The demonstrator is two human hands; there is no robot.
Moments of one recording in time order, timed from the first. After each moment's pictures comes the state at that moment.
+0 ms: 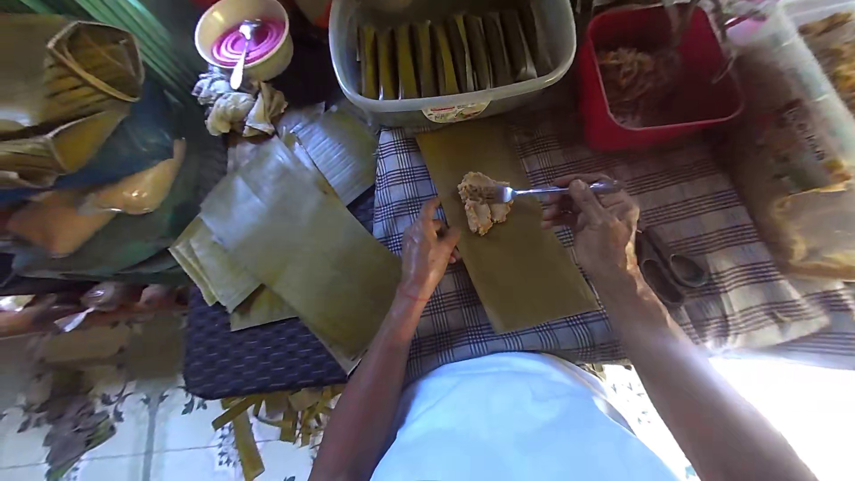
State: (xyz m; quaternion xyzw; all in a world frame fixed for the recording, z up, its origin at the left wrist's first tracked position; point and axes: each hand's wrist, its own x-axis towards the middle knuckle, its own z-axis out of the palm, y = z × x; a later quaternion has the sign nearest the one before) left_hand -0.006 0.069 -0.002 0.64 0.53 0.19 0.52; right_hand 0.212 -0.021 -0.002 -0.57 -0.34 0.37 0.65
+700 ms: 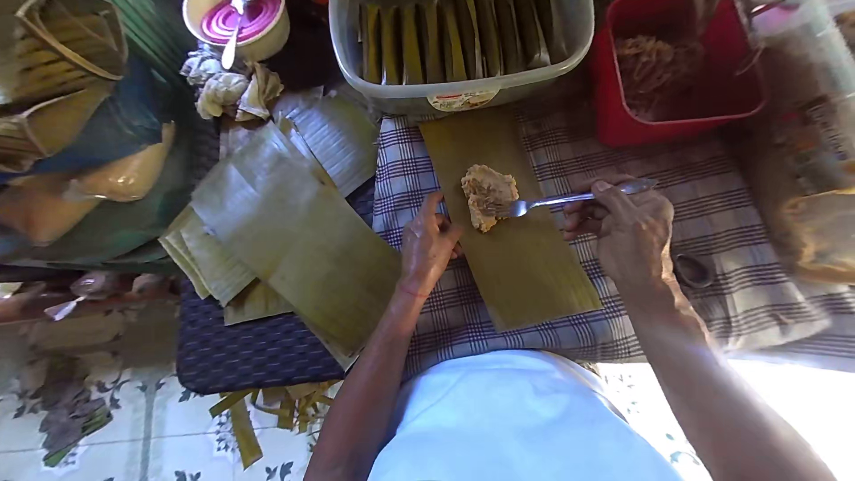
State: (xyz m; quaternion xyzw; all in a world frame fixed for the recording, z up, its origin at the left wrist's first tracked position) left_hand -0.006 0.071 -0.004 0.65 0.53 0.18 0.52; right_hand 0.215 -0.030 0.020 -0.63 -0.27 0.37 0.63
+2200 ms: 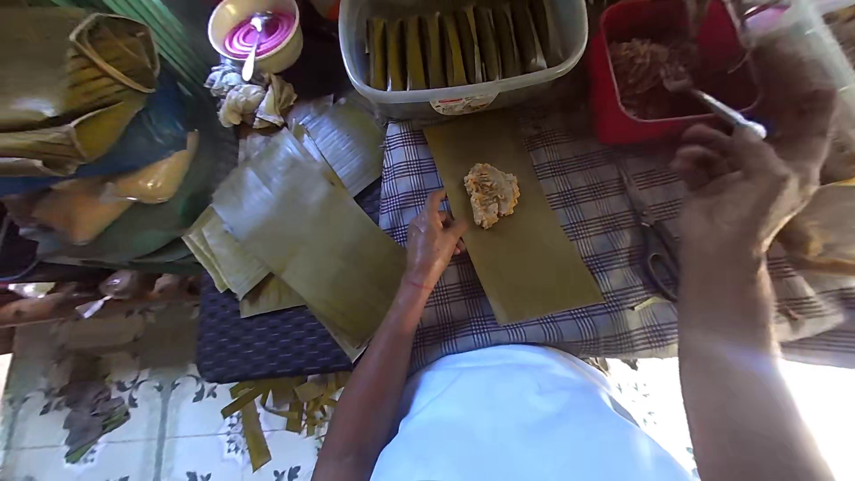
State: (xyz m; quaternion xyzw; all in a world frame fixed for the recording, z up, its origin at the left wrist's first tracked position) left_hand -0.007 0.070 -0.007 0.65 0.53 0.19 0.51; right_hand 0.281 -0.032 0.041 -0.58 -0.18 0.21 0.76
